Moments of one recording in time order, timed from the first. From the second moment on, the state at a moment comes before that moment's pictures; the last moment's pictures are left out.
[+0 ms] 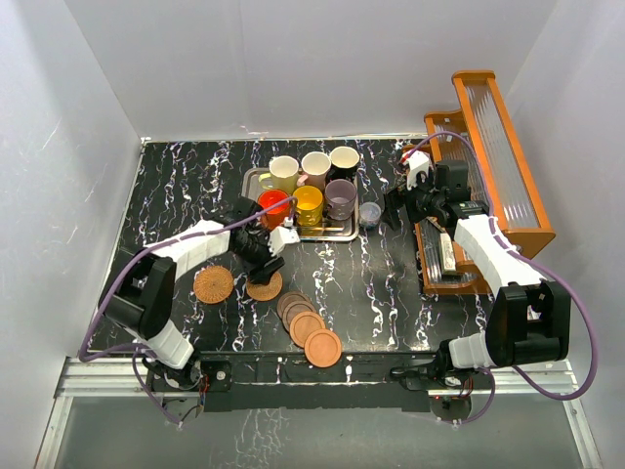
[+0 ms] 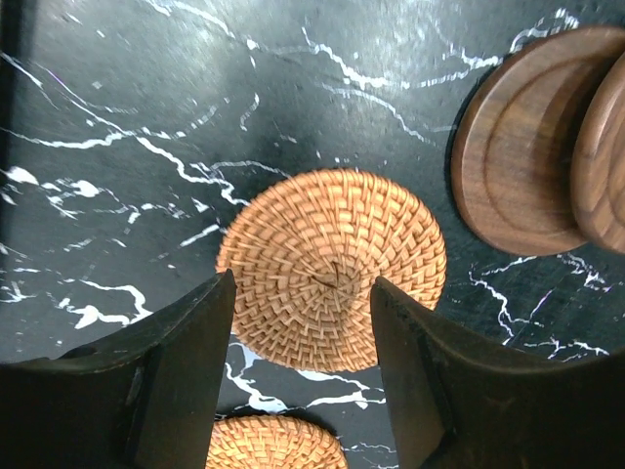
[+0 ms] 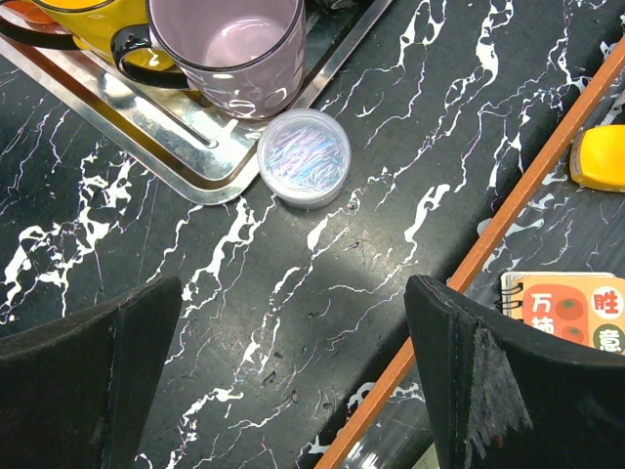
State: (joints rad) left arm -0.45 1.62 0.98 -0.64 0.41 0.71; right arm 0.08 1.38 1.02 -0.31 -0.45 -0.29
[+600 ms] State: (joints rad) left arm -0.43 1.53 0.86 -0.68 0.29 0.84; right arm 0.08 1.38 1.02 -0.31 -0.45 -0.29
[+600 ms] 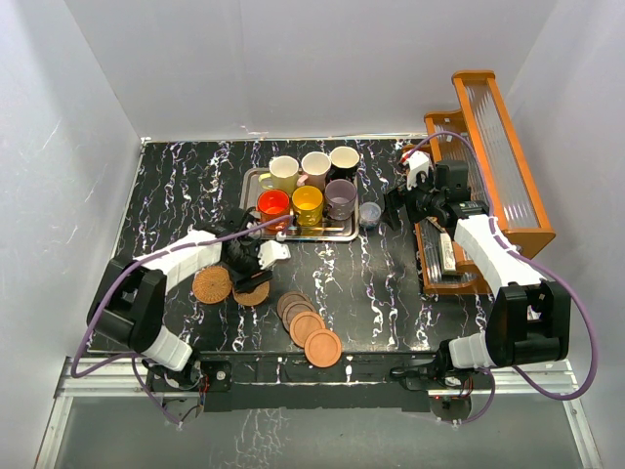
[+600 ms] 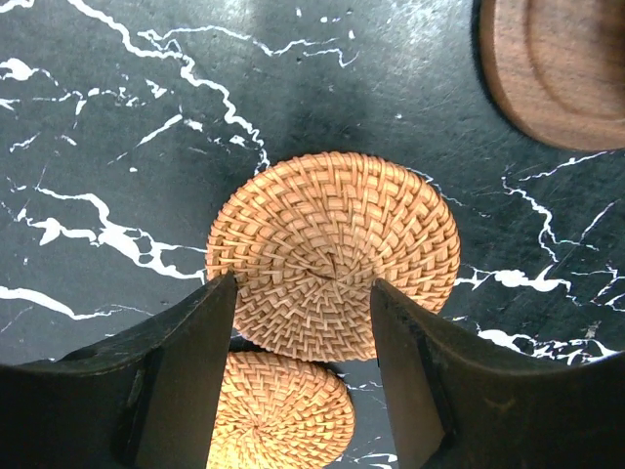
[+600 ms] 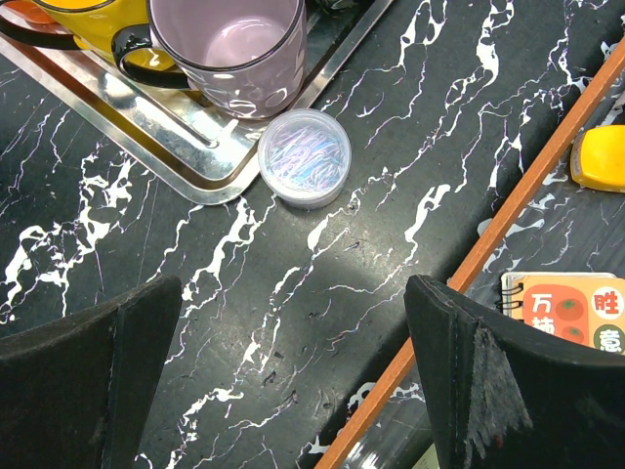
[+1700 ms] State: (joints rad) left arm -0.71 1.62 1.01 -0.73 0.41 0.84; right arm 0.07 1.38 1.02 -0.31 -0.45 -0.29
